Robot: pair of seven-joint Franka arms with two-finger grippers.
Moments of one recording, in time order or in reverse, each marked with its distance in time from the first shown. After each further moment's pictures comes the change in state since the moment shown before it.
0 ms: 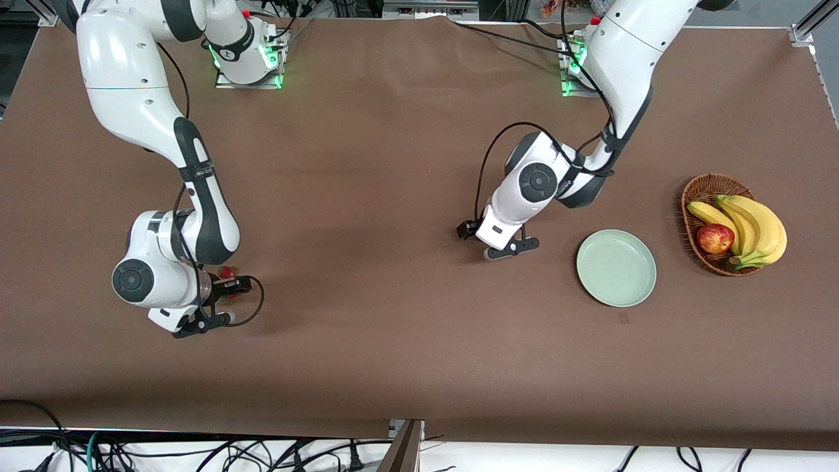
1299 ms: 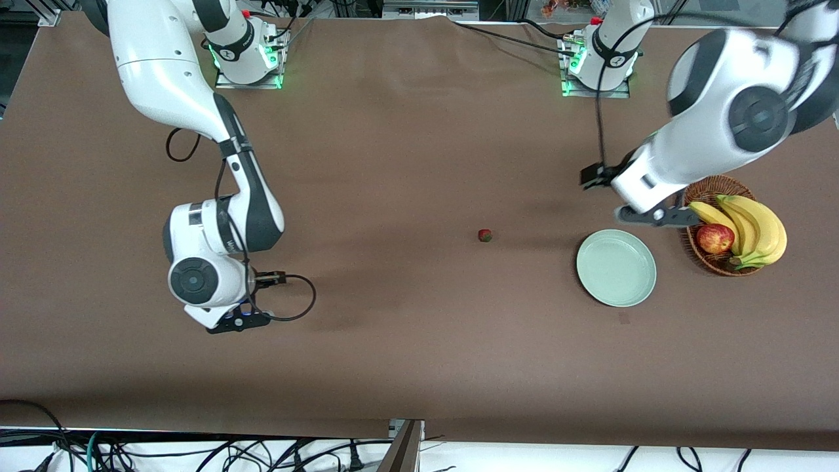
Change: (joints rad) left arm 0.264 -0.396 0.018 0.186 -0.019 -0.787 0.484; right arm 0.122 -0.003 -0.003 0.177 -0.123 -0.267 0.269
